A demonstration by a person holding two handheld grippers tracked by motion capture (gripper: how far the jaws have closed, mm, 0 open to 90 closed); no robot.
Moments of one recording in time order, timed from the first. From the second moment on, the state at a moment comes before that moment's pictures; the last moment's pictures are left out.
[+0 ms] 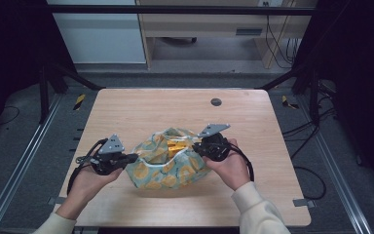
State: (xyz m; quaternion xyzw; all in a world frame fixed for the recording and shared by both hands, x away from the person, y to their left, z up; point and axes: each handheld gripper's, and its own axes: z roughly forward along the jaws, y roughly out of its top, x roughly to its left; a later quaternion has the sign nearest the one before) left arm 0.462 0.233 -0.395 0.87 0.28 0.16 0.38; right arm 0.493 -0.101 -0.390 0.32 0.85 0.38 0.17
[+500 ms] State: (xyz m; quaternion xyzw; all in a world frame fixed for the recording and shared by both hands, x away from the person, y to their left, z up) left arm 0.428 0.231 -0.410 0.88 0.25 0.14 0.37; right arm 0.429 -0.123 -0.370 0.26 0.83 0.46 0.16
